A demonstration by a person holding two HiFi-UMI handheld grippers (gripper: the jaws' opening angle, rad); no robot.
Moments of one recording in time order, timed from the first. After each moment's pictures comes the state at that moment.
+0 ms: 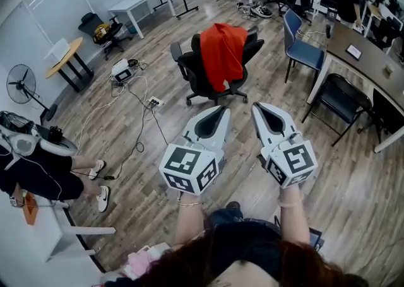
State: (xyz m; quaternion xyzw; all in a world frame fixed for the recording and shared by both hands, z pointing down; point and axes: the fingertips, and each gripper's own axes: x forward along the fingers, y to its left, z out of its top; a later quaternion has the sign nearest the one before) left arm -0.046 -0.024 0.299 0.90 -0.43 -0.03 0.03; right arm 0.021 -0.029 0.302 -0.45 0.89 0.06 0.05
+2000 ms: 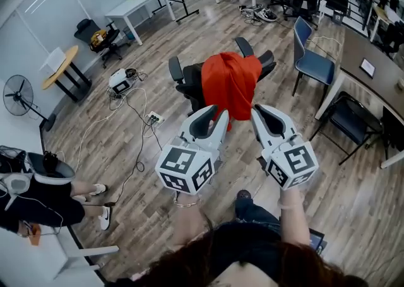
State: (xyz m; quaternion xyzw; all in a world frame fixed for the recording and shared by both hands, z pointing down) left arm -0.070 -0.242 0.302 0.90 -0.44 -0.02 0.03; right arm 0.008 -0.243 0.311 -0.45 0.89 0.03 0.06
